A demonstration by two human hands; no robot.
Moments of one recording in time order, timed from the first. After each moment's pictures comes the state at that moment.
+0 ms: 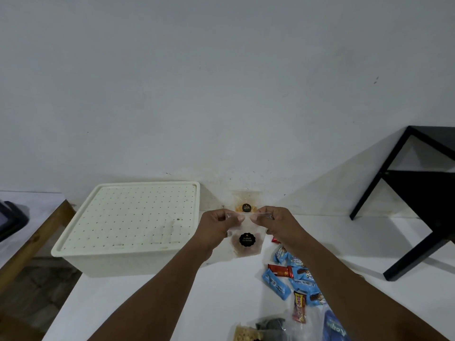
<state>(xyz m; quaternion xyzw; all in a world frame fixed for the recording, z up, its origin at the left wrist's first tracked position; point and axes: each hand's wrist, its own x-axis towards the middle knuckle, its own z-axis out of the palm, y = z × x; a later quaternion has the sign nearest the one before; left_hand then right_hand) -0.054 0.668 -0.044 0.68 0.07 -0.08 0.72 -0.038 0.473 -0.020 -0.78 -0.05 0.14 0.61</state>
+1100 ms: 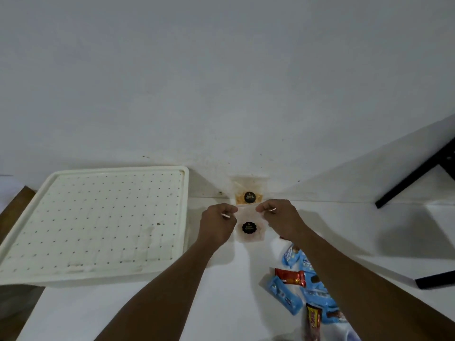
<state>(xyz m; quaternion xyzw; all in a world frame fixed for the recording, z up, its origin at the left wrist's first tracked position) 0.070 0.658 -0.162 0.87 0.13 -0.03 0.48 0.104 0.467 -0.145 -0.89 0.01 0.14 0.44</state>
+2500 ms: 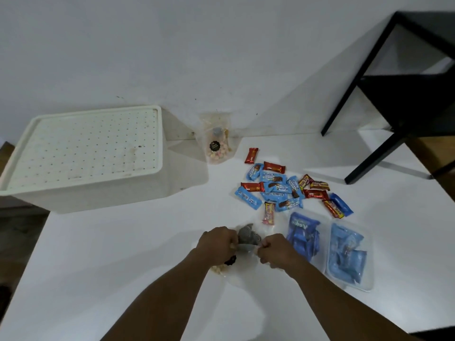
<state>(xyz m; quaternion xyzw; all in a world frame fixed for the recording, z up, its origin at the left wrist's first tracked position) -0.183 0.595 -0.224 0.94 -0.14 -0.27 0.17 -0.213 0.399 -0.209 -0.82 0.21 0.32 0.43</state>
